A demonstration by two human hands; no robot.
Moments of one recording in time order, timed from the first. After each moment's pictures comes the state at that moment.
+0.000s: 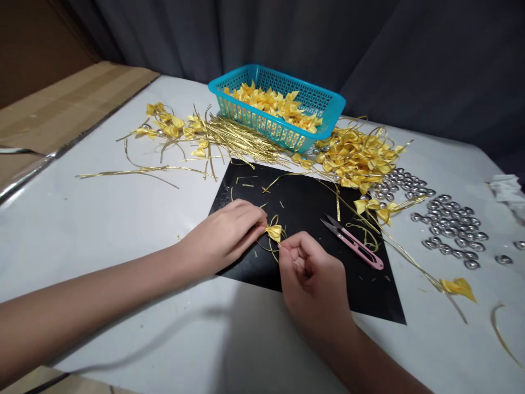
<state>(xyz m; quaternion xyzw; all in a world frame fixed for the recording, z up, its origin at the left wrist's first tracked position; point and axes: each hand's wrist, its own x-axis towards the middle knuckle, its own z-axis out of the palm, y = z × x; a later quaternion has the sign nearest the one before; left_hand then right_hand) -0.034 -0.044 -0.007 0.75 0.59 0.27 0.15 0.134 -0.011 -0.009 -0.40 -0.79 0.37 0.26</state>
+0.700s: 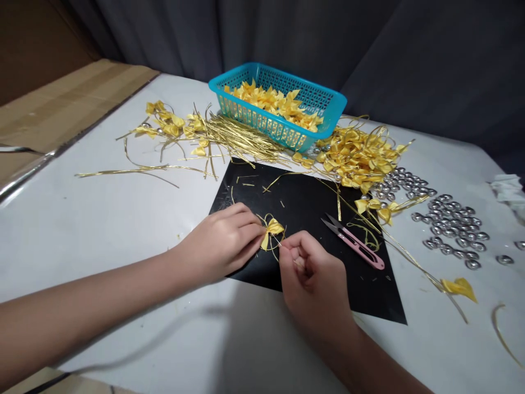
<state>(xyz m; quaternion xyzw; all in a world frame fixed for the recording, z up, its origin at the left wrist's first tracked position) -0.031 -0.049 -0.008 0.79 0.55 0.26 0.03 0.133 -0.011 -0.009 -0.40 -0.80 0.35 0.26</state>
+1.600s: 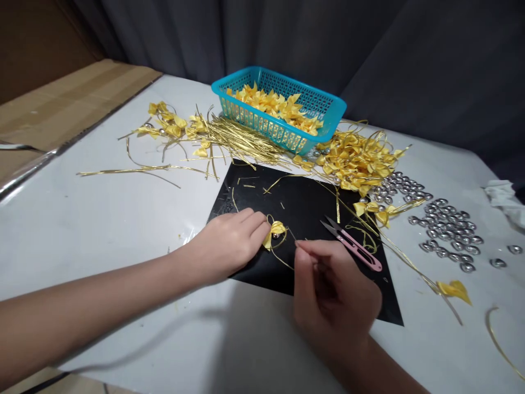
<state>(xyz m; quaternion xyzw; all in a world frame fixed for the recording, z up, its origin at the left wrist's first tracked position) -0.028 -0.050 -0.007 0.83 0.54 0.12 -0.09 0.139 -0.021 0.003 -0.40 -0.81 0.21 0.38</state>
